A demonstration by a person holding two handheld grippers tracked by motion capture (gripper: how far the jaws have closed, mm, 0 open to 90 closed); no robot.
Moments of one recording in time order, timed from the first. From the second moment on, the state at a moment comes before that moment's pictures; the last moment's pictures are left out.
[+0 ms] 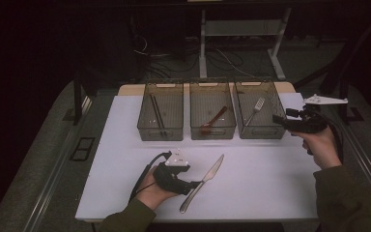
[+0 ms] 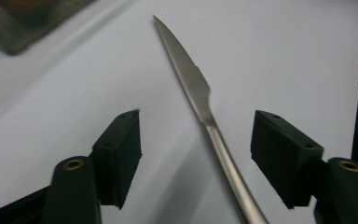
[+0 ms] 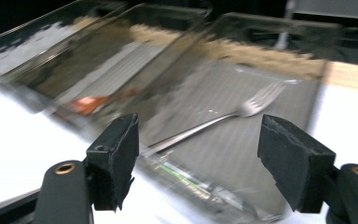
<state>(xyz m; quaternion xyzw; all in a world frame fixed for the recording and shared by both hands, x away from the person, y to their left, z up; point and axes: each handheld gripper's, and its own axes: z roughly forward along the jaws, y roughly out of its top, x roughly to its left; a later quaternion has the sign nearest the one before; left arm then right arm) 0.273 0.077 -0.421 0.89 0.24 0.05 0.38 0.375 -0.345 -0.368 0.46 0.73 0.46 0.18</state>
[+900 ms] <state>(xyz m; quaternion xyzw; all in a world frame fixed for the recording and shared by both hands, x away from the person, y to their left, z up) 0.270 0.057 -0.434 0.93 0.22 0.05 0.29 0.298 -0.292 -0.399 0.38 0.80 0.45 0.11</state>
